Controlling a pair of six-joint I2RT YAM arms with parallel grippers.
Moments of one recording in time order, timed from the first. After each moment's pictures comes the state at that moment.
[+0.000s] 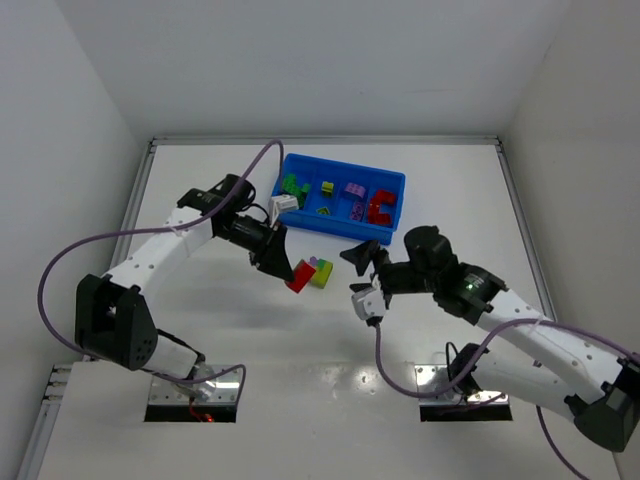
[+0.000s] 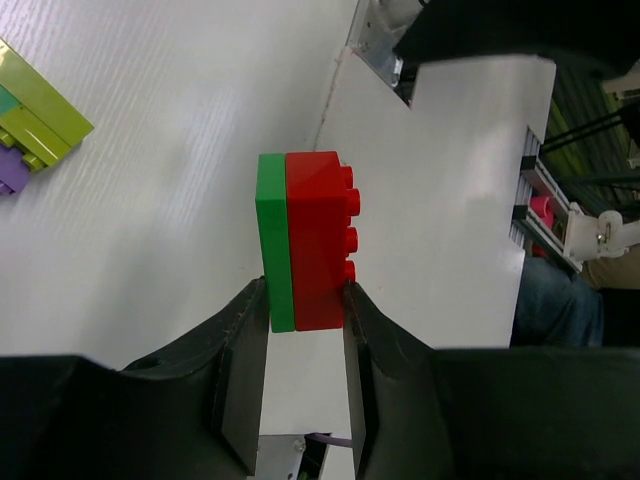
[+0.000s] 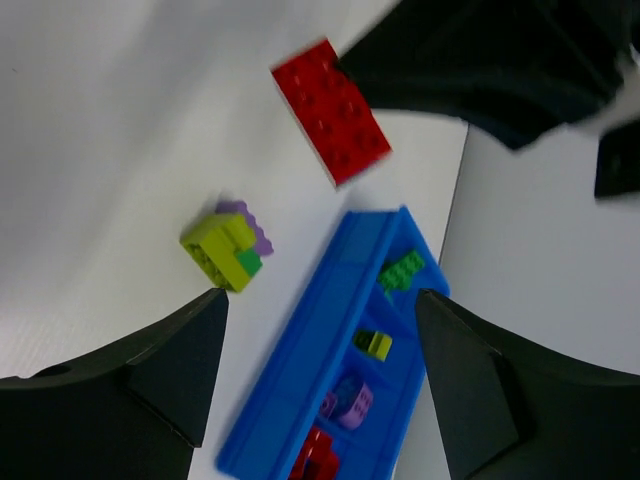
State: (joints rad) left arm -0.34 1.43 1.19 -1.02 1.03 0.33; right arm 0.73 0.91 0.75 -0.34 -0.56 -1.32
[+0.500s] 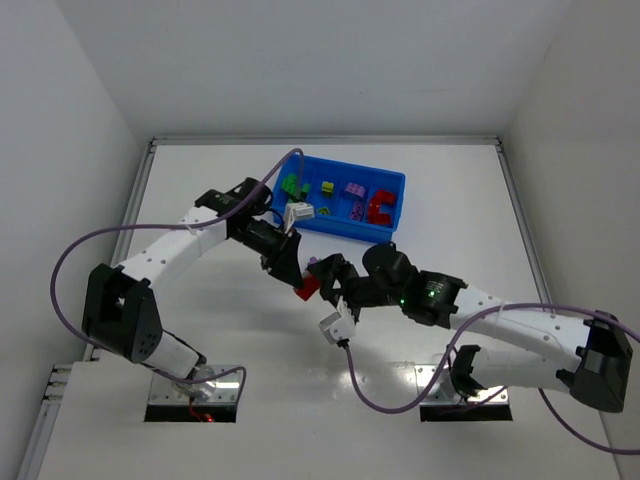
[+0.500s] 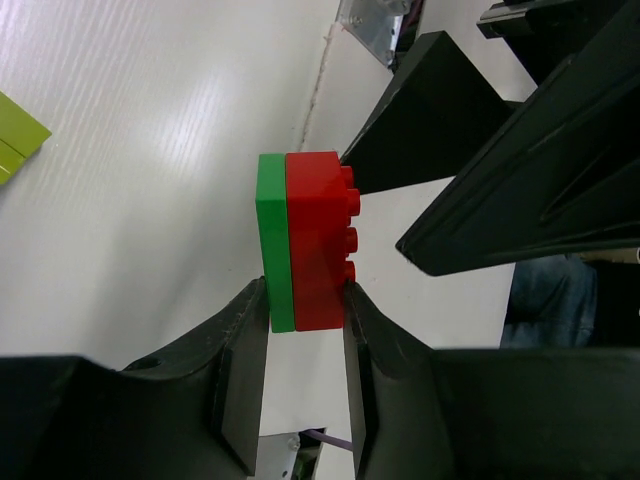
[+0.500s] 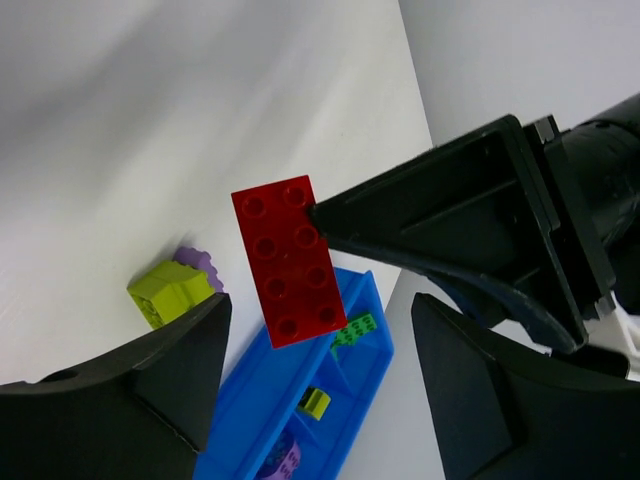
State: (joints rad) left arm -0.45 1.48 1.21 -0.99 1.00 0.29; right arm 1.02 1.10 0.73 -0.13 -0.33 -1.47
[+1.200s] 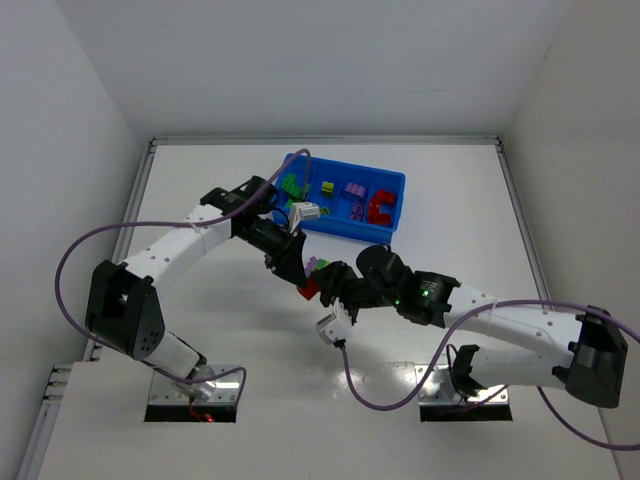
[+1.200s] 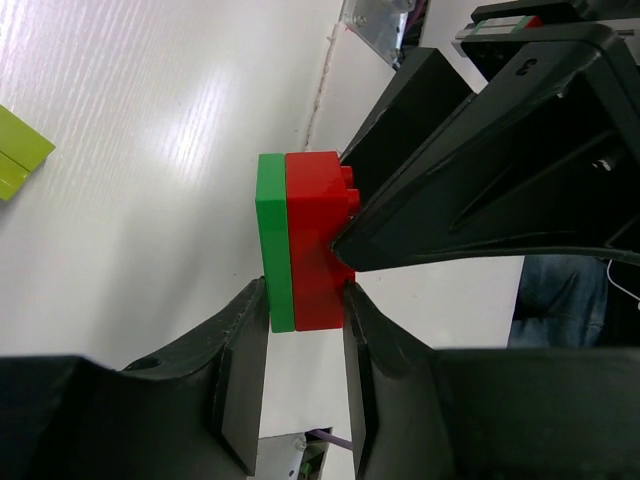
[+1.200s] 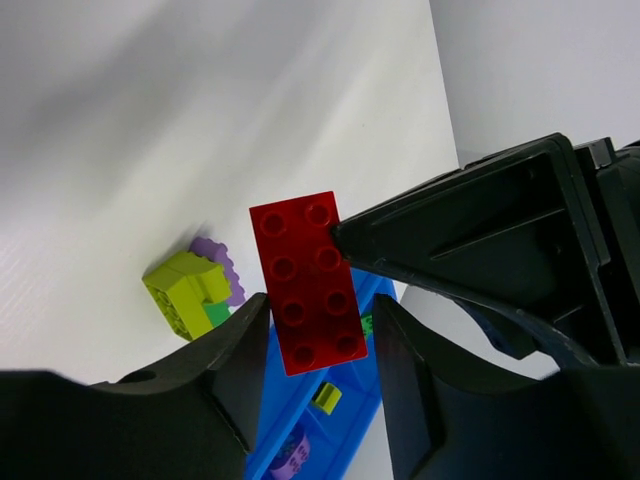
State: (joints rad) left arm -0.48 1.51 1.24 -0.98 0.98 0.28; right arm 1.03 1.13 0.73 -0.14 -0.30 -1.48
